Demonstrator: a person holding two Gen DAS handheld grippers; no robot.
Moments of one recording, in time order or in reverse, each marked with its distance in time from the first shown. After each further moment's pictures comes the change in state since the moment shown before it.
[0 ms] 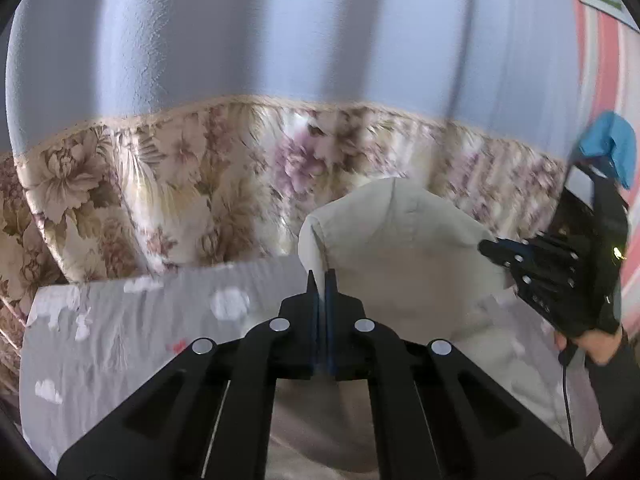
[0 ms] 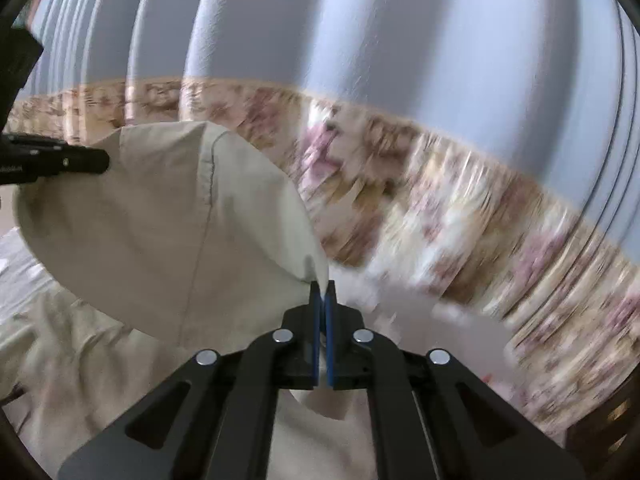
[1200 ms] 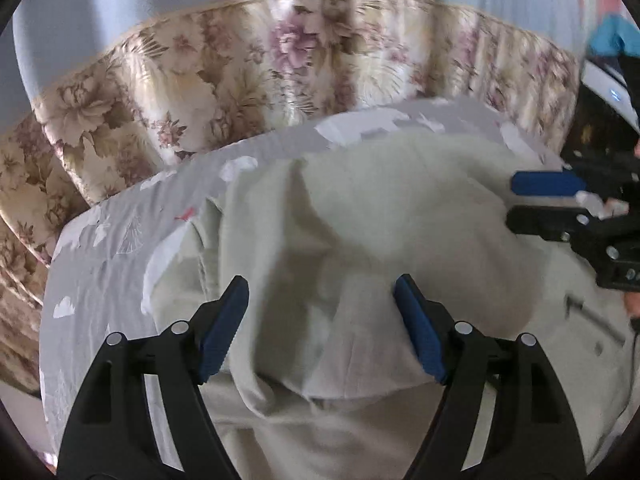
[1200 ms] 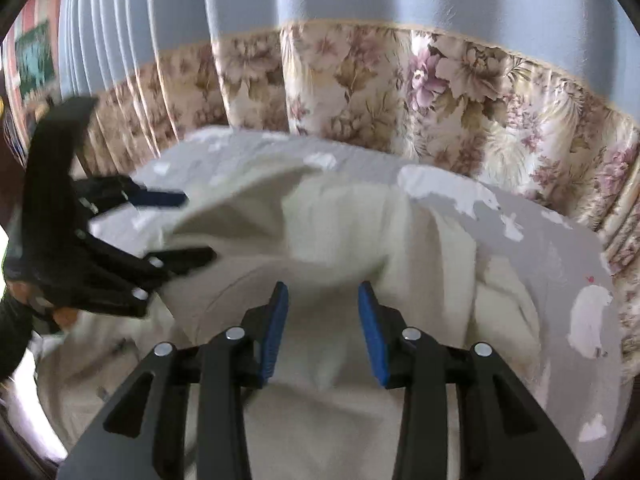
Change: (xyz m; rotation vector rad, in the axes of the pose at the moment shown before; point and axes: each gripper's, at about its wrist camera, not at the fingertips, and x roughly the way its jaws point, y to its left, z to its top) left arm -0.007 -0.032 -0.127 0.149 0.231 0.162; right arm -0.035 0.100 -0.058 0.044 0.171 0.211
